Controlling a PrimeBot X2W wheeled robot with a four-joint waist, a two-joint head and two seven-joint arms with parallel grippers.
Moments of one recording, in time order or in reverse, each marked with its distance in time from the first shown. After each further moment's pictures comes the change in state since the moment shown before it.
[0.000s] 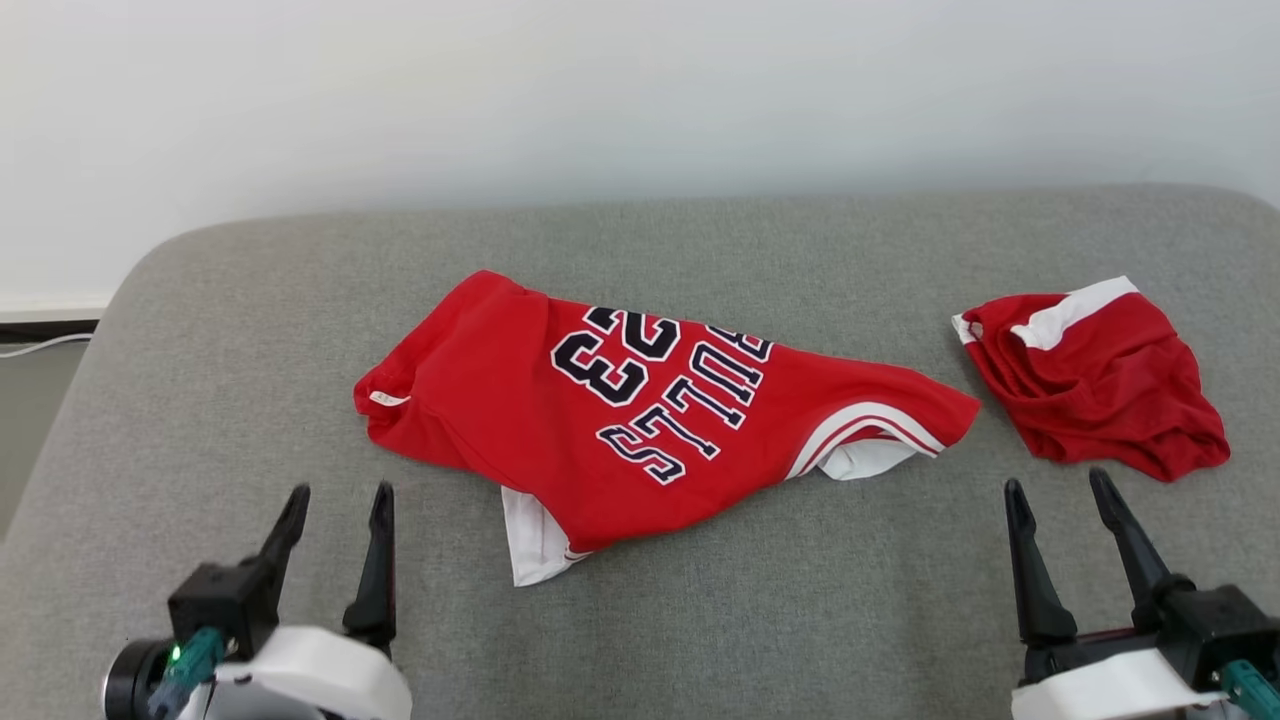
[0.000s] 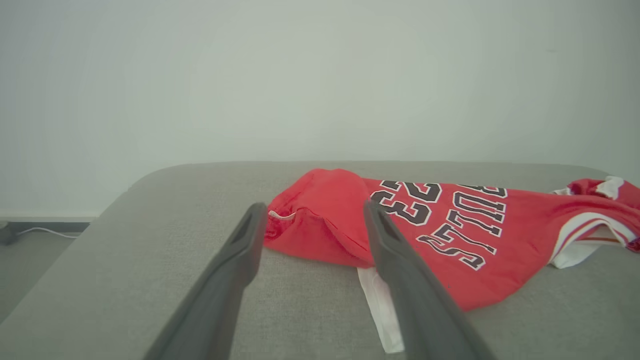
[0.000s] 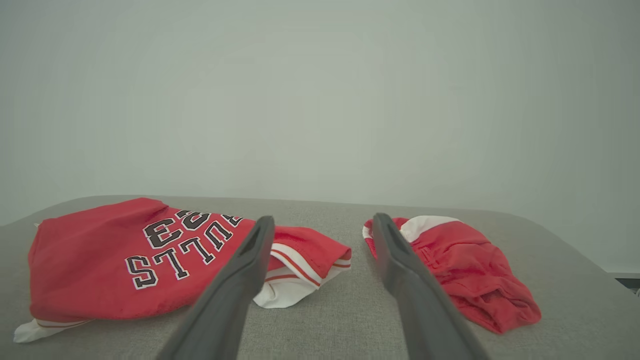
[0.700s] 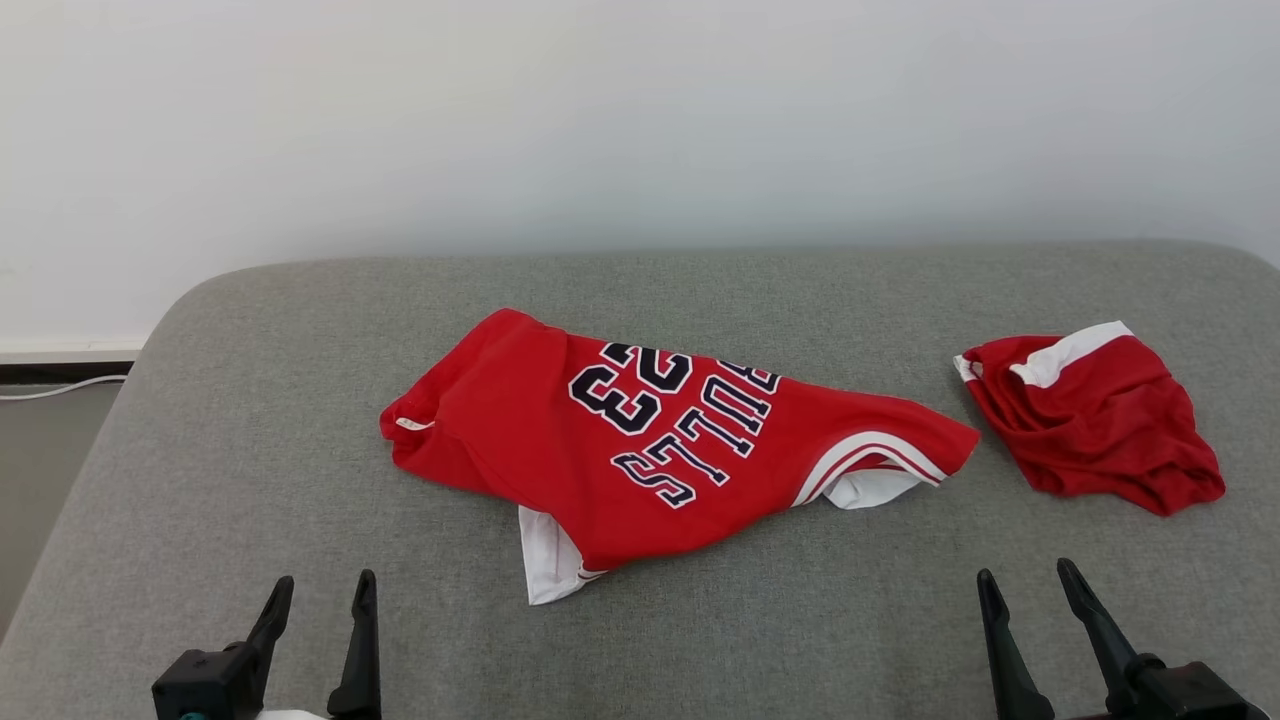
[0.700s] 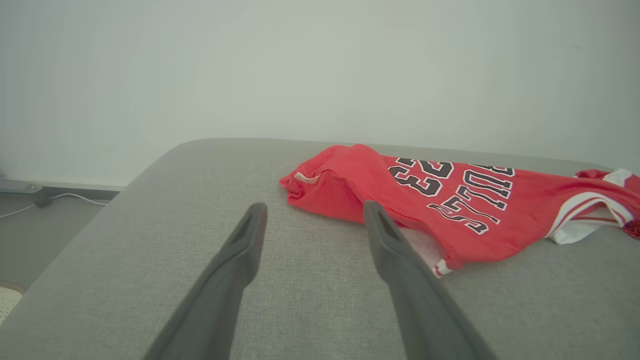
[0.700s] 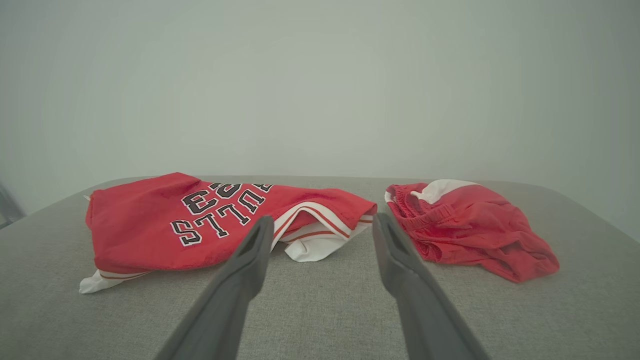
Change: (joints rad) left arm 0.213 0.010 0.069 -0.071 0.004 0.024 0.000; right arm 0.141 0.002 0.049 -0.002 0.038 0.000 0.000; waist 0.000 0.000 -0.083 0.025
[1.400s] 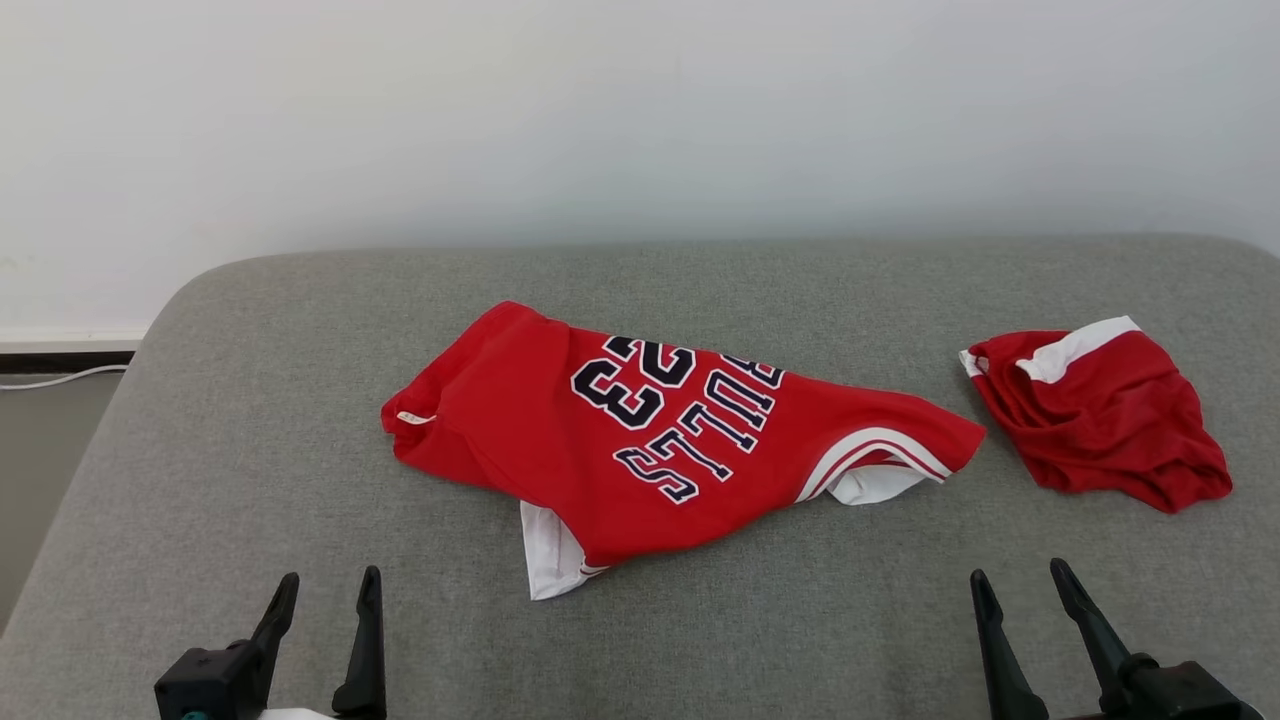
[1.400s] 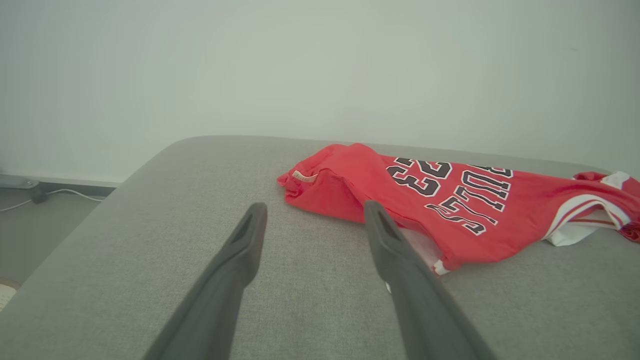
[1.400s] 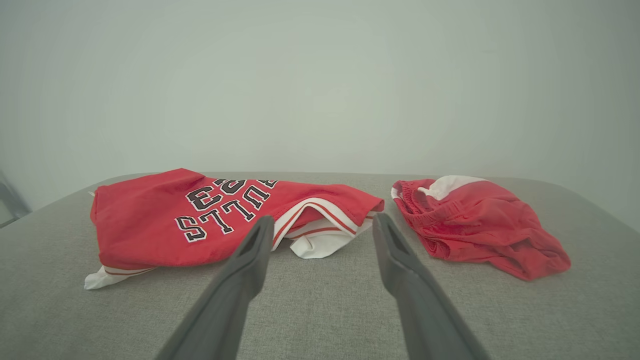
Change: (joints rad) left arm 0.000 -0.010 0.004 -0.008 0.000 0.000 0.000; right arm -0.002 0.000 0.010 0.001 0.003 0.000 0.000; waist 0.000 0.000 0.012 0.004
